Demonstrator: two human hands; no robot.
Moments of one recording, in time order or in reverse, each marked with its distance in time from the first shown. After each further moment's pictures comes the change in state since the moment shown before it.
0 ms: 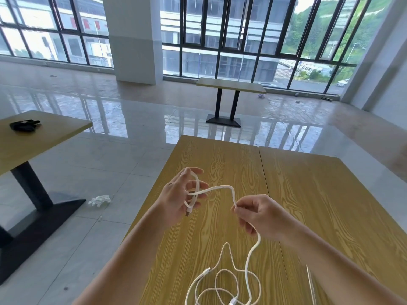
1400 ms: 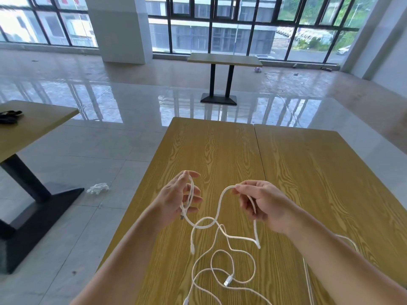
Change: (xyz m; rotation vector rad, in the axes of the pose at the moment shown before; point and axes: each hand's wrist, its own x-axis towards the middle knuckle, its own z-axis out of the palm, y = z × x) left_hand 0.017 -0.042 0.008 0.172 -0.030 -0.152; right_hand 0.011 0.029 -0.013 0.619 -0.008 0.236
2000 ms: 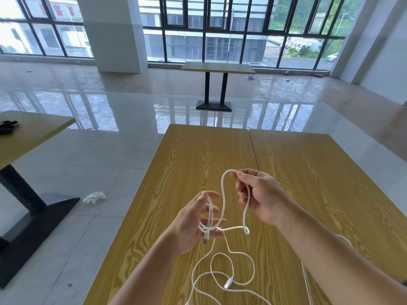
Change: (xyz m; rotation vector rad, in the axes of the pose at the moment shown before) left_hand -0.030 -0.027 0.040 -0.196 -0.170 -0.066; right_hand -0.002 -0.011 0.011 0.291 0.108 -0.135
